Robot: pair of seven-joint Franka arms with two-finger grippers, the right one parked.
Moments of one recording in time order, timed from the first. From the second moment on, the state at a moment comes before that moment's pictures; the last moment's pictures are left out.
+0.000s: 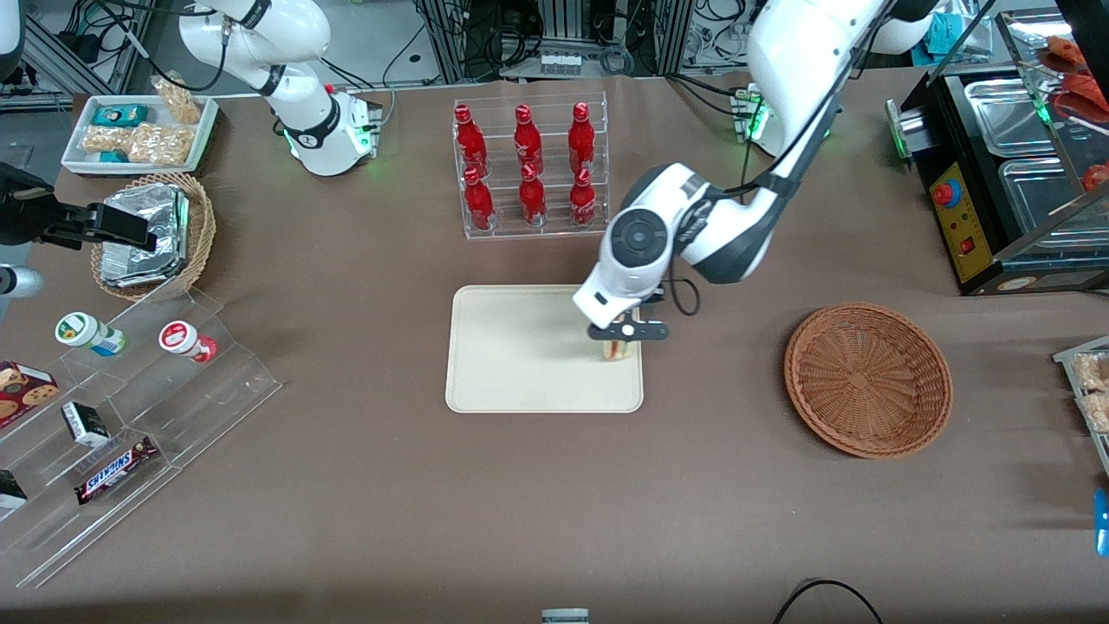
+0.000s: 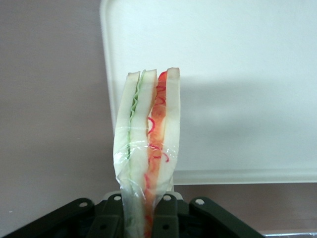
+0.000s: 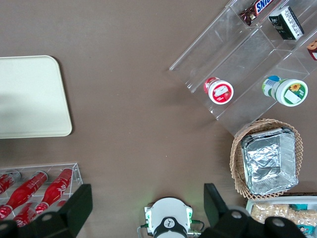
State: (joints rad) arm -0.48 0.50 -0.26 -1.72 0.02 2.06 -0.69
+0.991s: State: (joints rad) arm -0.55 0.69 -0.26 -1.49 0.02 2.07 -0.80
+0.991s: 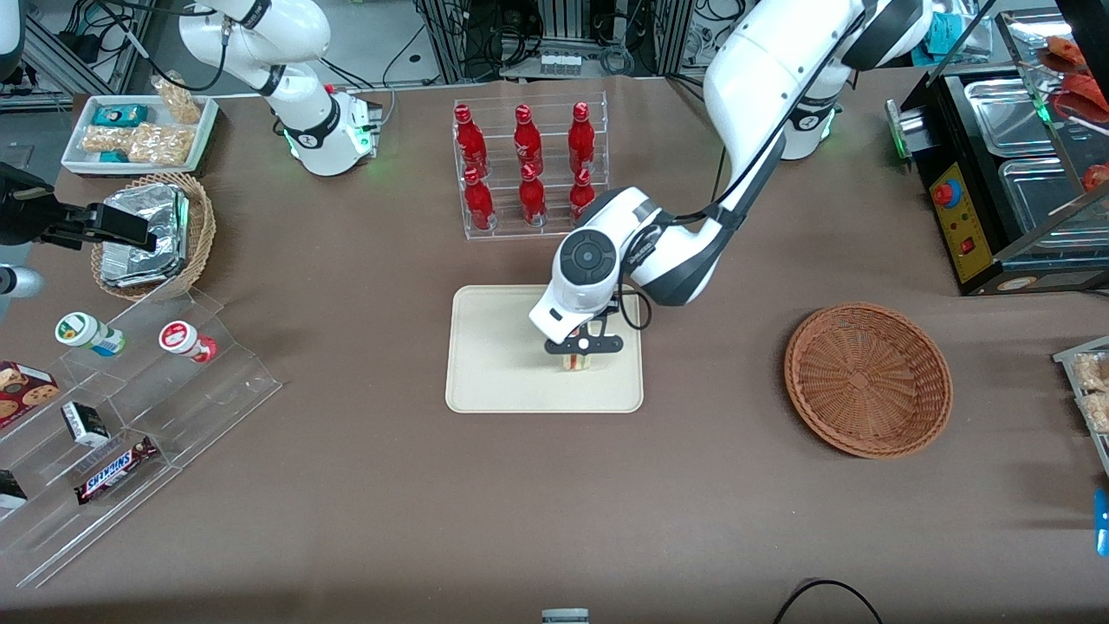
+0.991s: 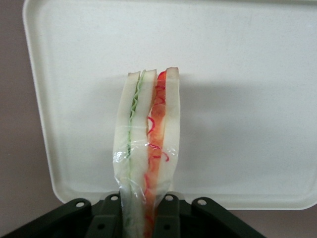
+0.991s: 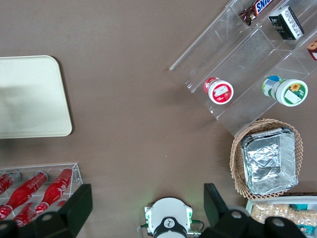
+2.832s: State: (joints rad) arm -0.01 0.13 -0.11 -1.44 0.00 1.26 -0.23
